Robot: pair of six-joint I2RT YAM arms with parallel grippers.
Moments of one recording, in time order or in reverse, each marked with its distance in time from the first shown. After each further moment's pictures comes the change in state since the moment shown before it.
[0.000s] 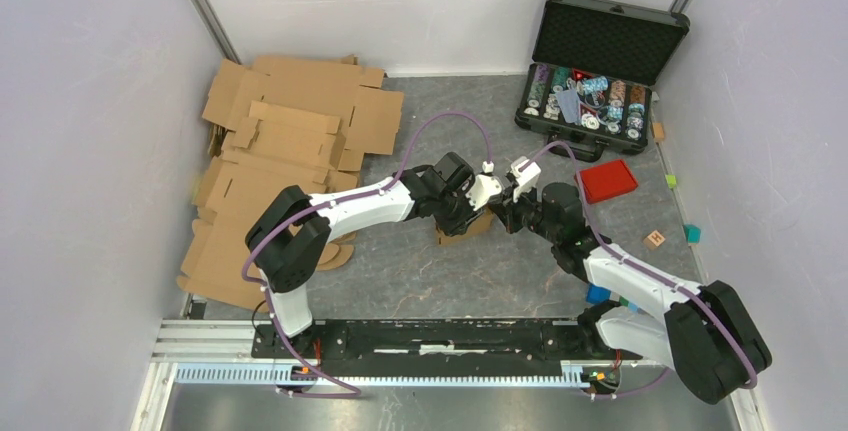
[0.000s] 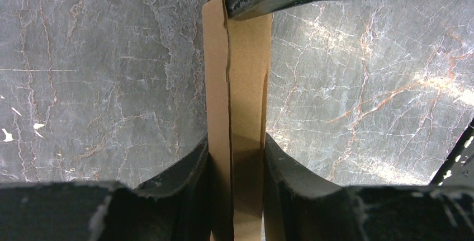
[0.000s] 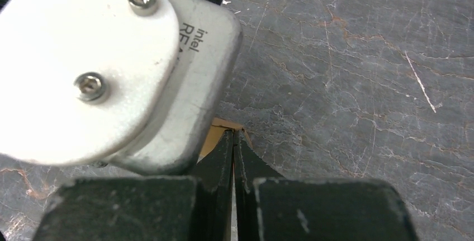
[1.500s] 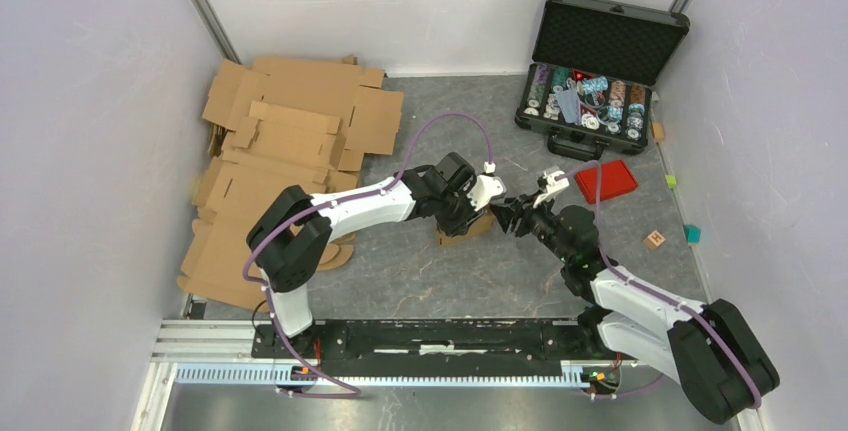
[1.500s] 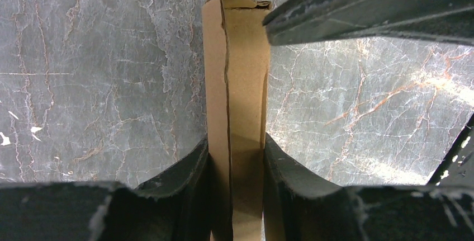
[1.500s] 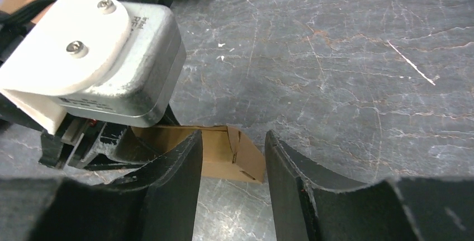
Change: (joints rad) left arm -0.005 0.006 0.009 -0.005 0.004 -0.001; right arm -0.019 -0.119 -0.191 0.273 0.101 0.259
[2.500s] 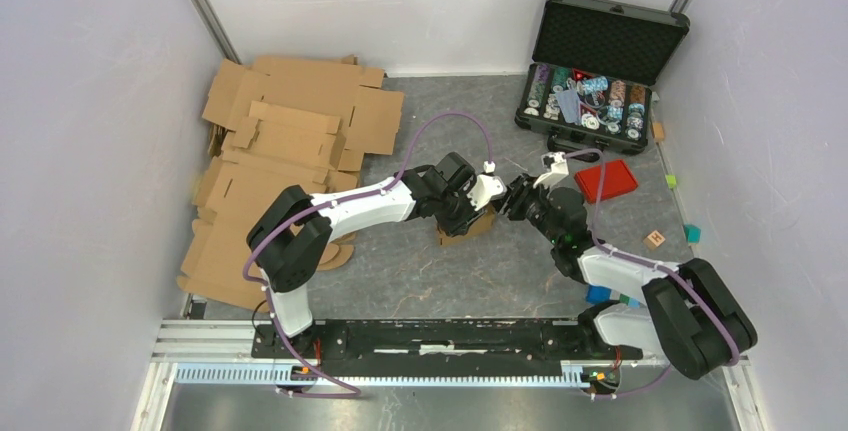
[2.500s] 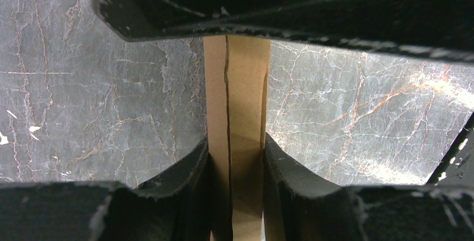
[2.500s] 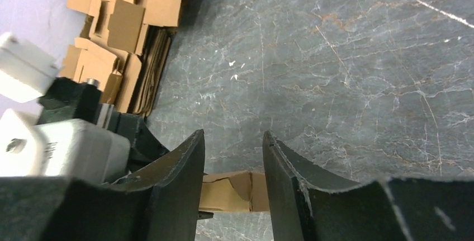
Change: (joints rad) left arm 0.000 0.000 0.000 0.003 -0.001 -0.010; right arm -0.035 0.227 0.097 0.105 0.029 0.370
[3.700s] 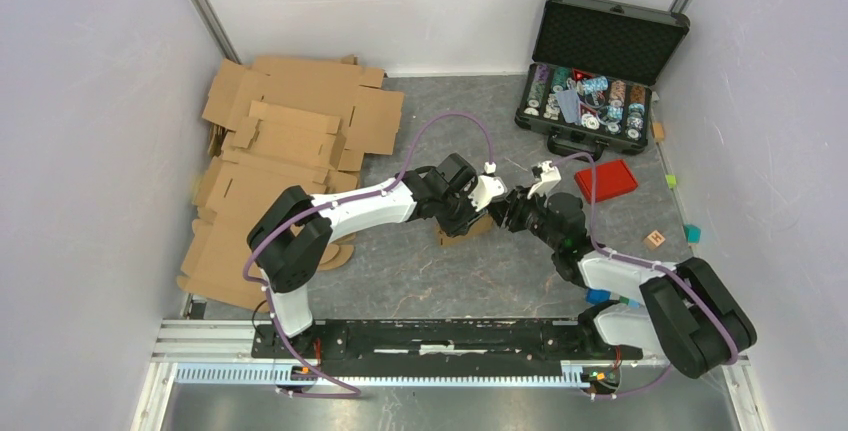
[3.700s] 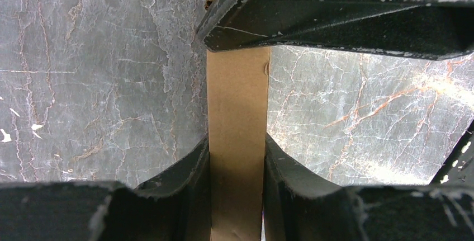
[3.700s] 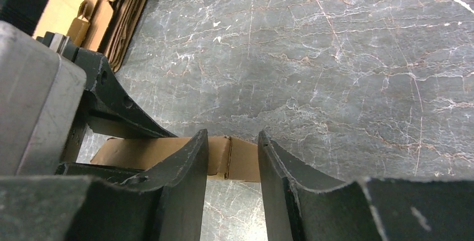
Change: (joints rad) left arm -0.008 0.000 0.000 0.002 -0.022 -0.005; right arm -0.001 0.016 -0.030 -0.063 -0.066 -0.180
